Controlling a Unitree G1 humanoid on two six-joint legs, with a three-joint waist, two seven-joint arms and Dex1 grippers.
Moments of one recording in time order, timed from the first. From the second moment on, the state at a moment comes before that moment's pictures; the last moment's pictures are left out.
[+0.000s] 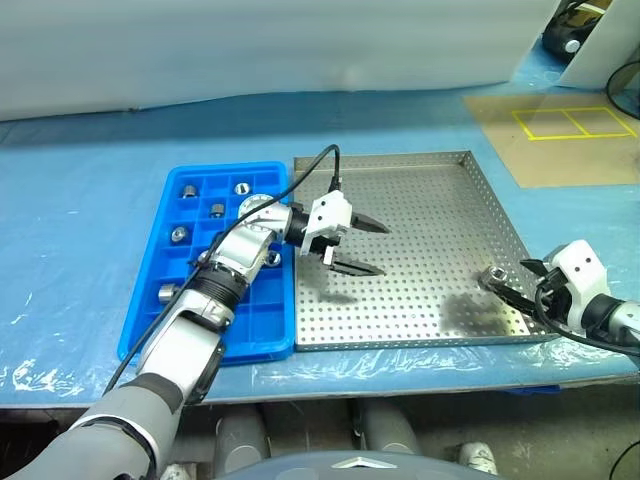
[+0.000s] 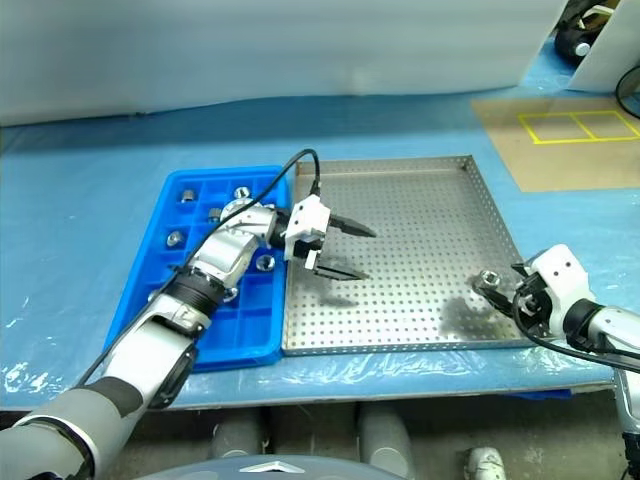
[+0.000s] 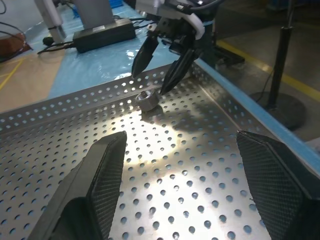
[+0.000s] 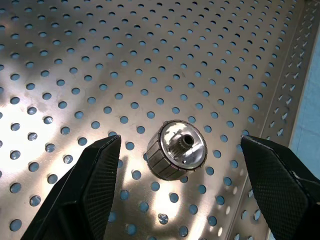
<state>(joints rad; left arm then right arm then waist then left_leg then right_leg) -0.86 0.17 -0.30 0.59 -0.18 -0.19 -1.34 0.11 -0.81 -0.39 -0.09 0.23 0.39 0.86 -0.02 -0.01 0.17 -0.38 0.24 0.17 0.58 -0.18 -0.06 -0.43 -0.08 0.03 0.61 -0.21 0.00</state>
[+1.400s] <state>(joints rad) -0.76 0.32 -0.22 0.35 -0.26 0.00 -1.34 -0.11 -0.76 -0.11 0.00 0.17 0.29 0.84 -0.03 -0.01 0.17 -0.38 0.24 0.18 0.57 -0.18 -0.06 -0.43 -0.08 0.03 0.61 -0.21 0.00</state>
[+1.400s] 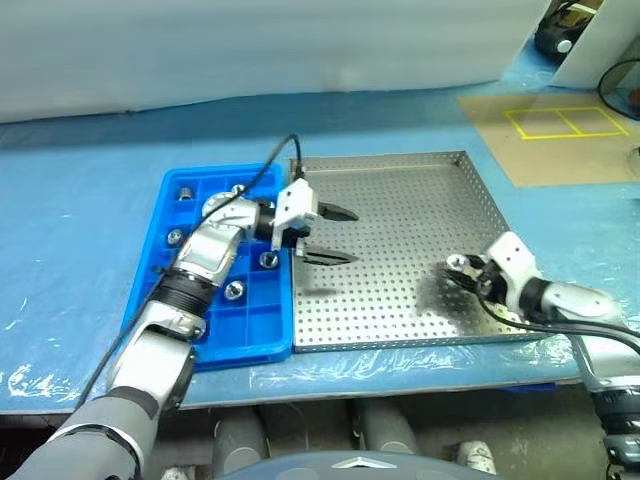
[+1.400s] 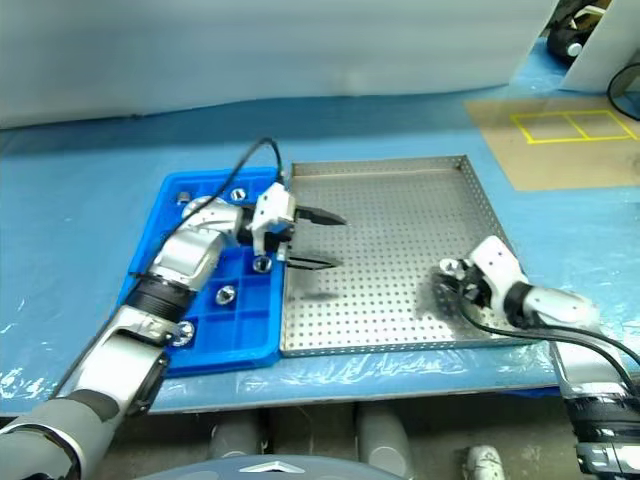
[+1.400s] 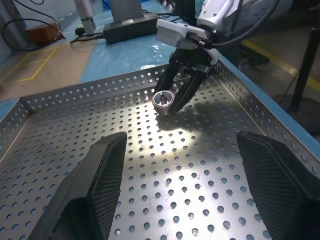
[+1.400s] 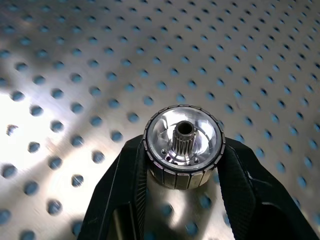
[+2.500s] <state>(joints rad) -0.31 0.75 0.05 -0.30 -0.45 0.41 -1.13 -0.58 -0.34 0.46 0.05 0.12 0.04 1.23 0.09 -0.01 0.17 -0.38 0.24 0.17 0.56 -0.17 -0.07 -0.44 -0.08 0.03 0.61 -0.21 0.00</state>
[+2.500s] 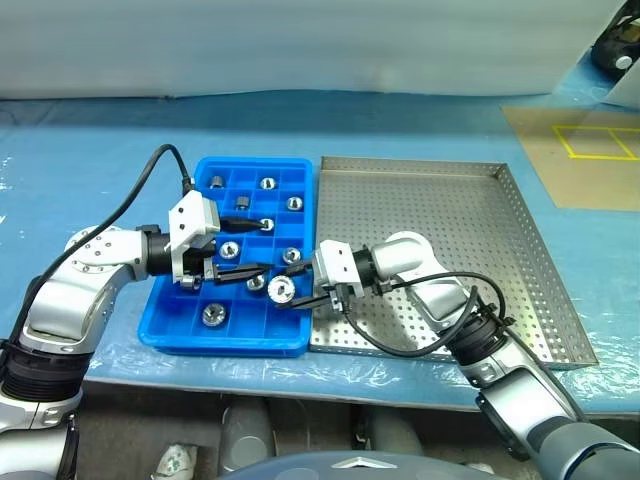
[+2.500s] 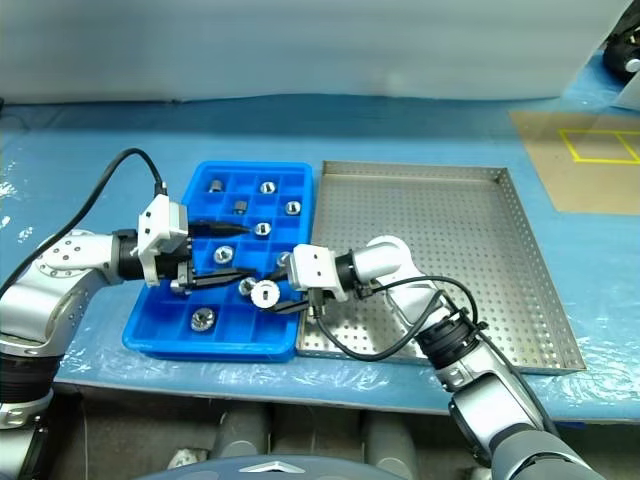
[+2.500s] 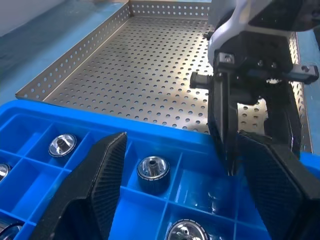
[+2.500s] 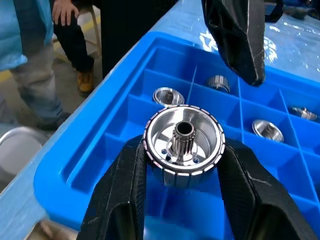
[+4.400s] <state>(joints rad) -0.54 0.56 -0.02 0.19 -0.33 0.19 -1.05 -0.57 -0.56 0.03 0.14 0.15 0.22 0.91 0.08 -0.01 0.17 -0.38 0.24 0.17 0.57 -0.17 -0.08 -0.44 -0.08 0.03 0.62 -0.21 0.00</state>
